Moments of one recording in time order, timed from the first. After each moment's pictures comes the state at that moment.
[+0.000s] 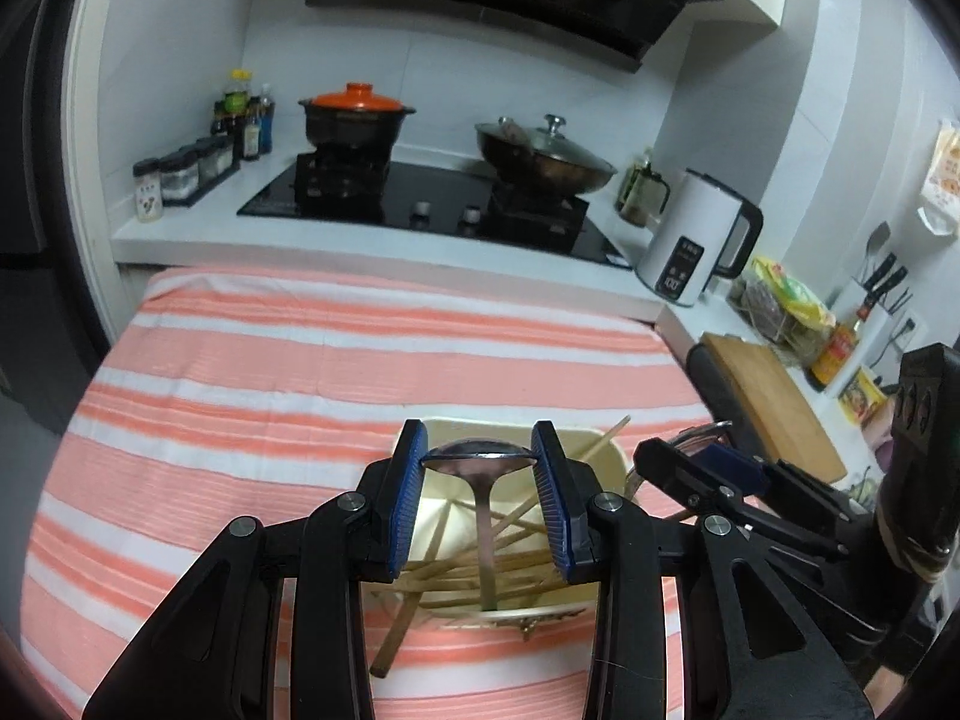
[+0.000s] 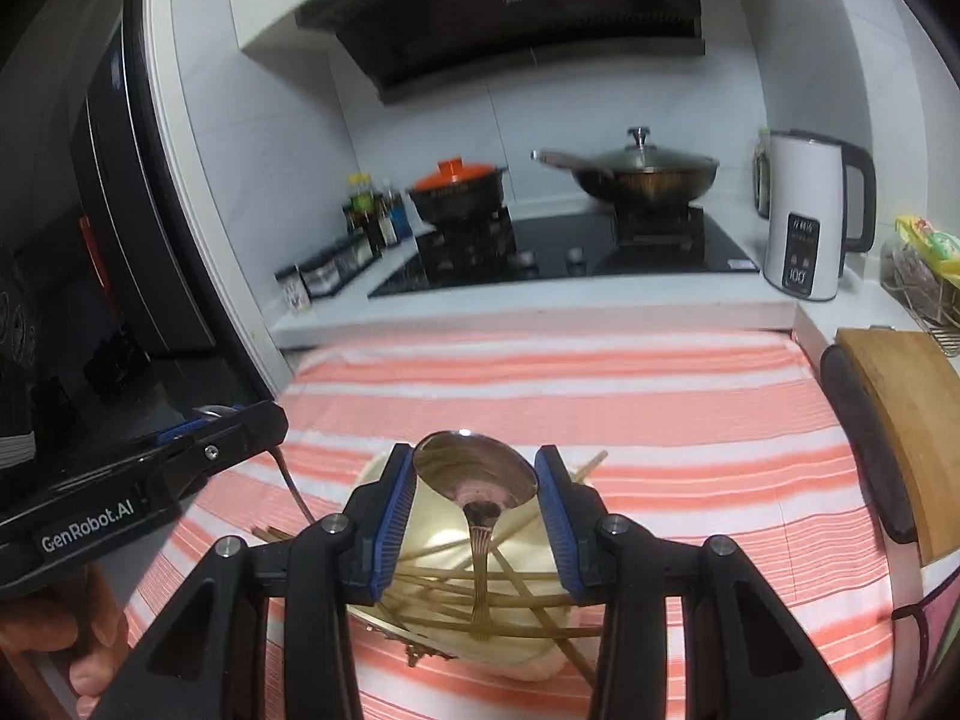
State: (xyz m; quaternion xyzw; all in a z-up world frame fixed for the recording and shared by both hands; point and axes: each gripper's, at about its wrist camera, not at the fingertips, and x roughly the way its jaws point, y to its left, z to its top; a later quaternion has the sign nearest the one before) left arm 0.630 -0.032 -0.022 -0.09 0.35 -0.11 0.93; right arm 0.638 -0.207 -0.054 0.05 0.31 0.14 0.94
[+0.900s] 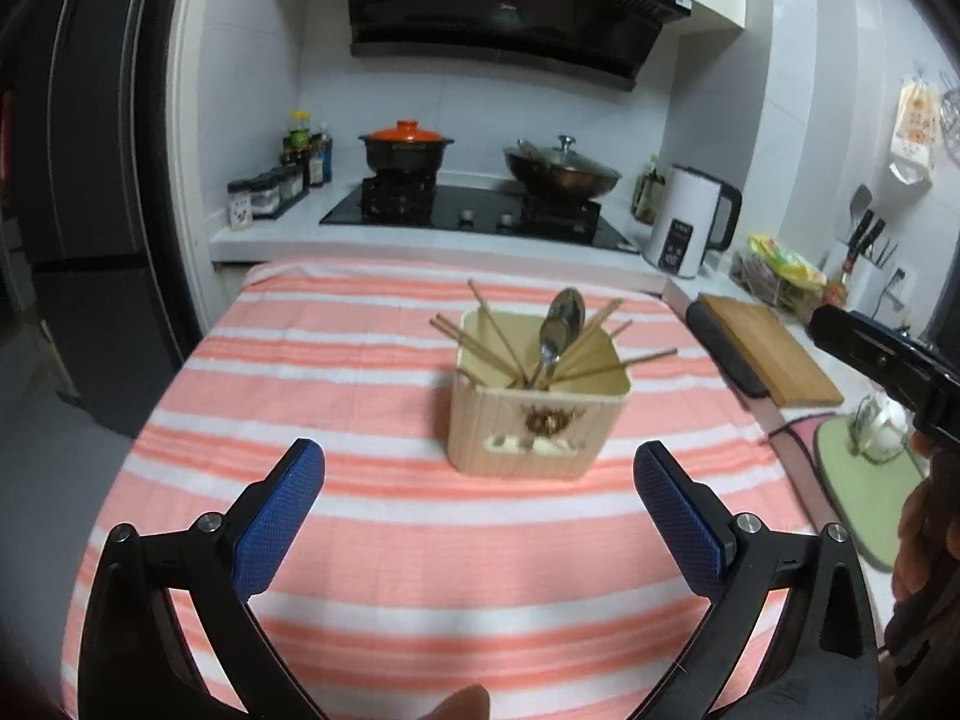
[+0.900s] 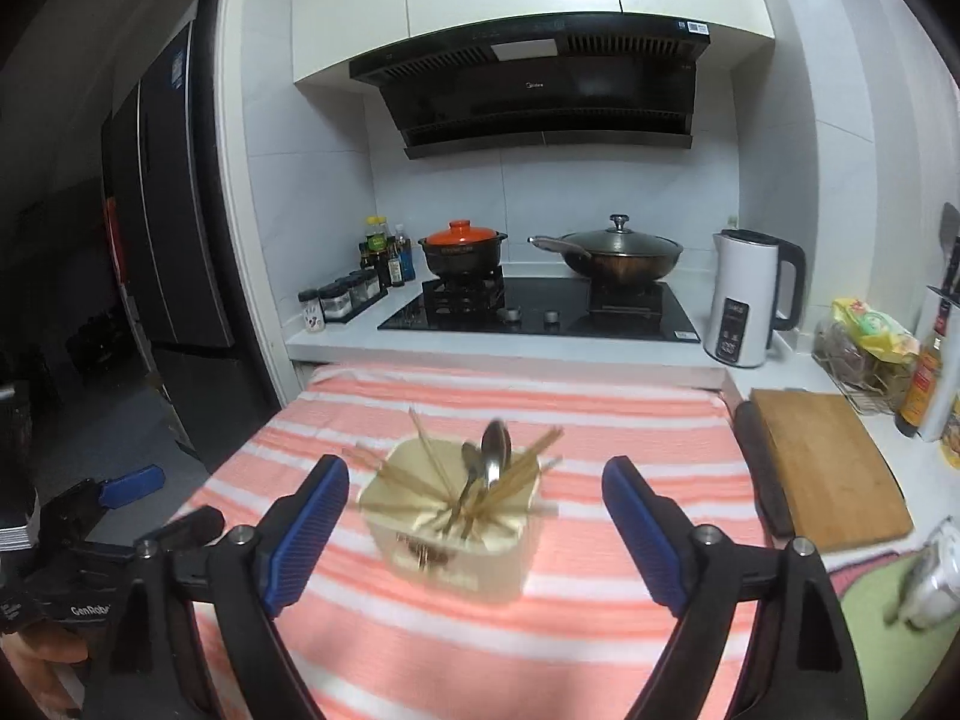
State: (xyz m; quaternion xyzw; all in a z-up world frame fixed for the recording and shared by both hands) left arm 0.428 -0.014 -0.011 -0.05 0.30 -0.04 0.95; right arm 0.457 -0.230 0.009 -0.01 0.23 0.12 0.96
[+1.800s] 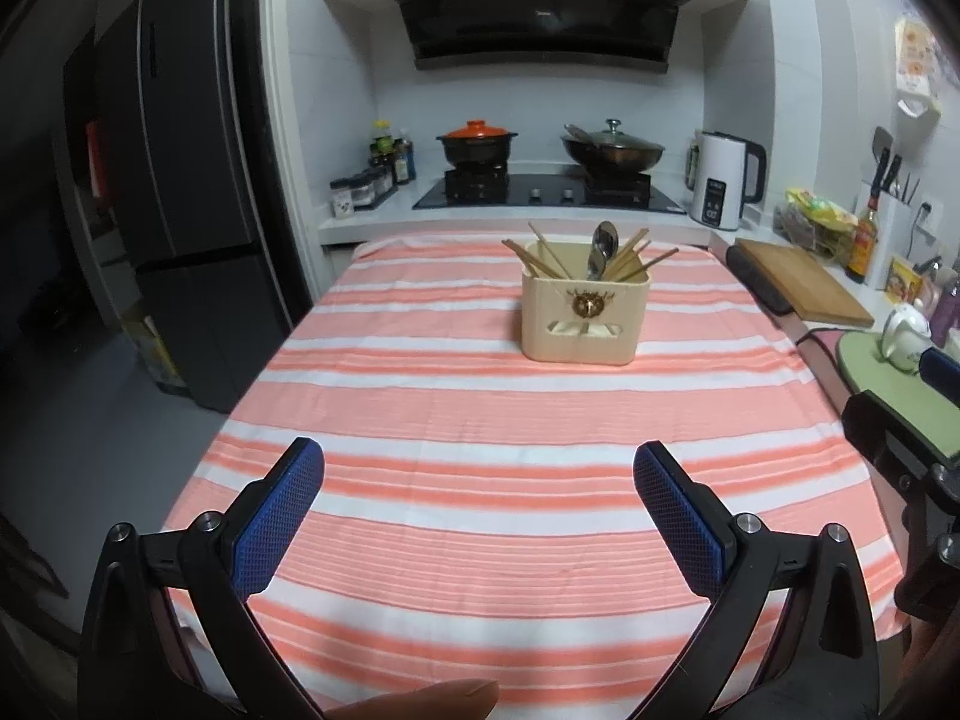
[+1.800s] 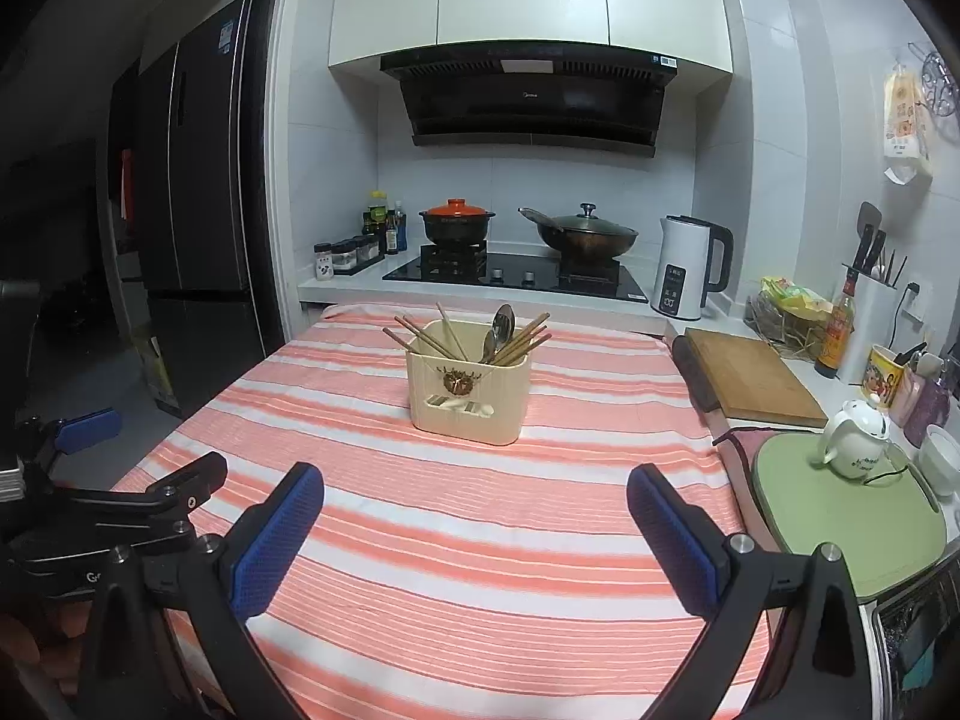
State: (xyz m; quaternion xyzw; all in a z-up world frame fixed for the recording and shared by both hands) left arm 0.262 -0.036 -0.009 0.01 0.30 0.05 0.95; right arm 0.261 -0.210 -0.028 -0.04 0.22 0.08 0.97
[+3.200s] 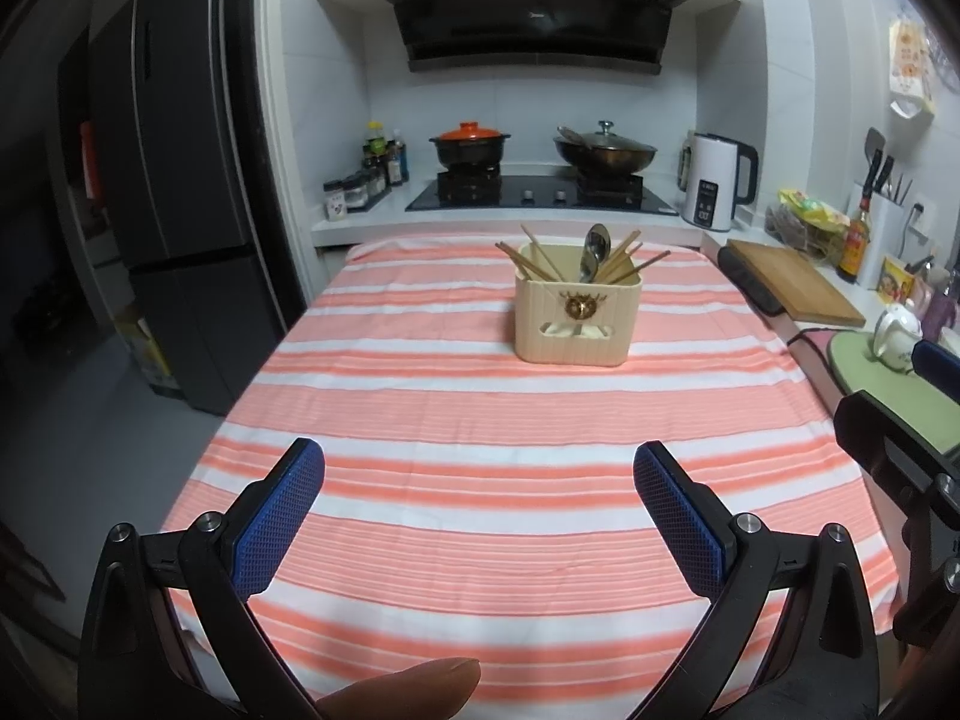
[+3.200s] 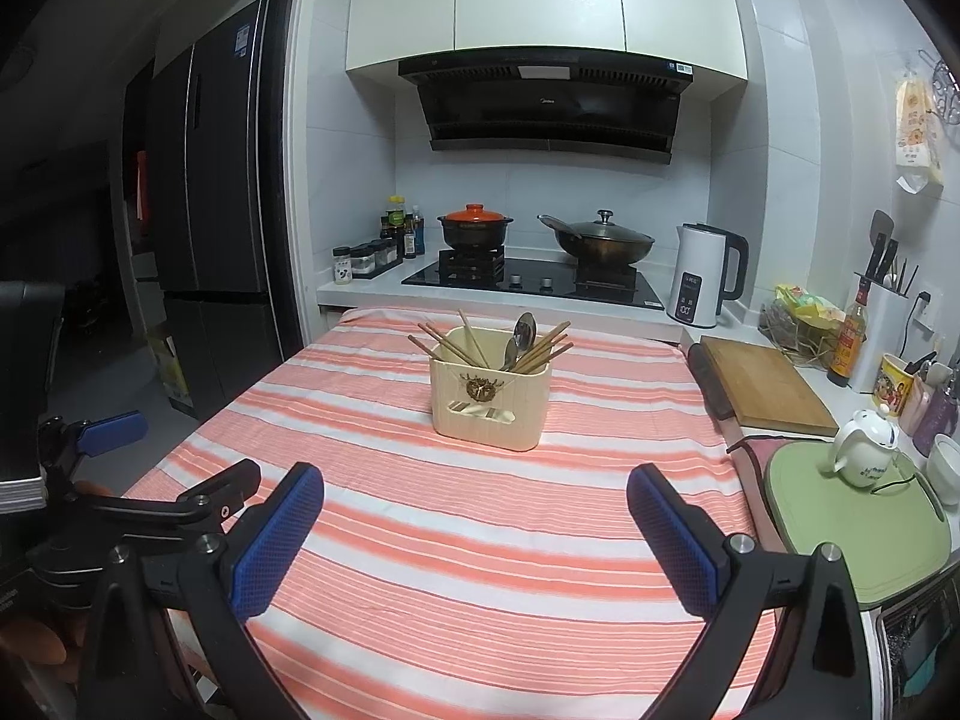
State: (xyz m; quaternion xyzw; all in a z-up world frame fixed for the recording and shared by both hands) left arm 0.259 -0.033 -0.006 0.01 0.30 0.05 0.95; right arm 0.252 -0.199 -0.021 -0.05 0.22 0.10 0.97
